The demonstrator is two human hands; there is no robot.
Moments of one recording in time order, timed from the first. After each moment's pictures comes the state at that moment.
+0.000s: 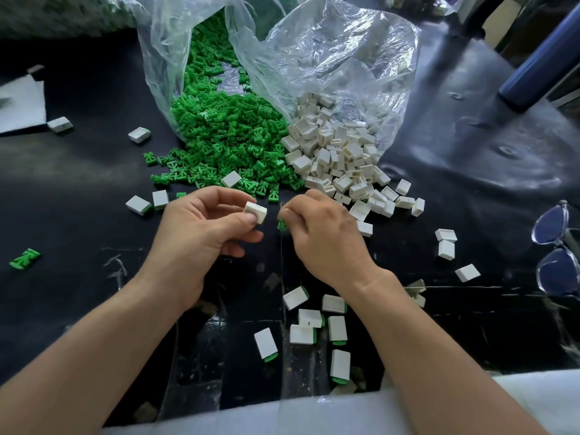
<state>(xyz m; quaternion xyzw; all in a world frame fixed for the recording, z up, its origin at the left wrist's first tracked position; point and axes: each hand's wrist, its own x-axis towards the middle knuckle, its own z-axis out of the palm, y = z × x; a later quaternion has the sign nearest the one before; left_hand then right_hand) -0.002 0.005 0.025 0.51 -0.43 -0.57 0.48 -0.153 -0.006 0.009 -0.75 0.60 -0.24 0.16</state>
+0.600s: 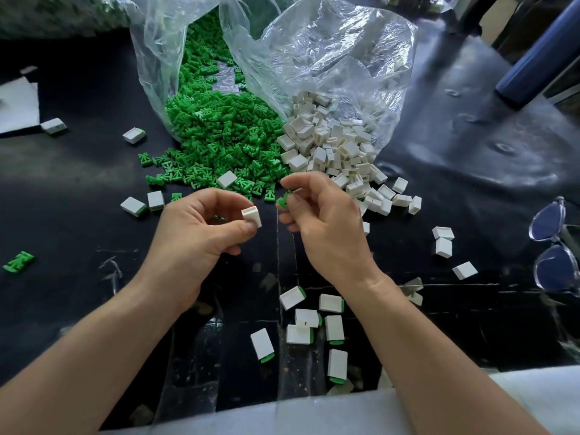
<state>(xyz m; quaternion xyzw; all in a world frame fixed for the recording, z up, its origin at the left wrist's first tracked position) -0.004 0.005 0.021 0.52 -0.47 -0.54 0.48 -0.151 -0.002 0.018 -0.62 0.55 -0.45 0.35</state>
